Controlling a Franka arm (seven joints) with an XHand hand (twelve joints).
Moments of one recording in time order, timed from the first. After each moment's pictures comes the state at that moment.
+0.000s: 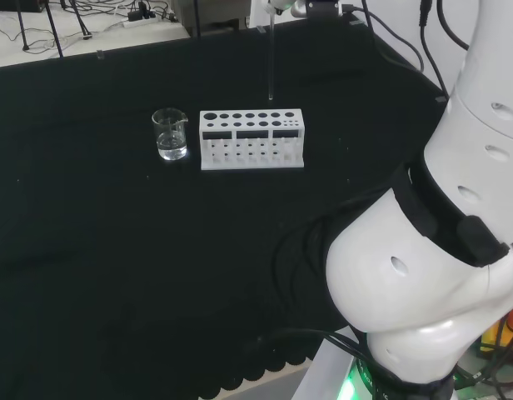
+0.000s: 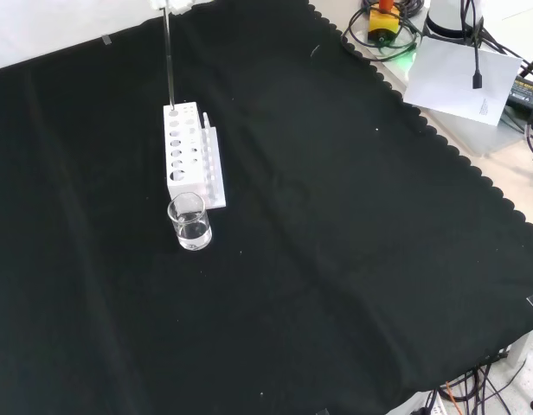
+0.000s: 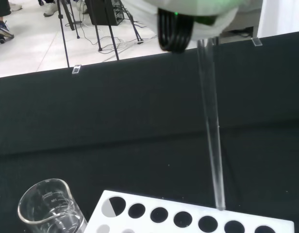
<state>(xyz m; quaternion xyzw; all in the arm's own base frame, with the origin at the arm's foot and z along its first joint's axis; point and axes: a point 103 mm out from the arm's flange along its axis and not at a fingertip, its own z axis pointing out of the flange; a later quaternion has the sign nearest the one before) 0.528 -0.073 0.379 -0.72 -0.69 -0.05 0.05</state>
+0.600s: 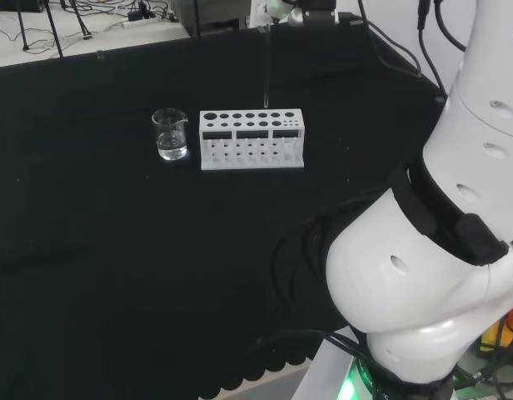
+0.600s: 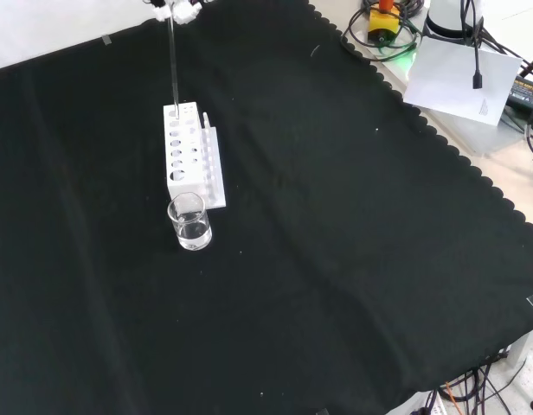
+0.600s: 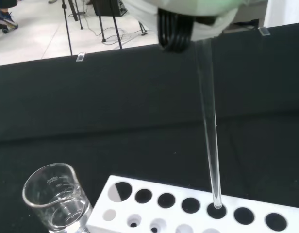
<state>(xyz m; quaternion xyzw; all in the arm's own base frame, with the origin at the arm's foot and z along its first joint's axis) 0.529 -0.062 0.365 -0.72 -0.69 -0.04 0.05</state>
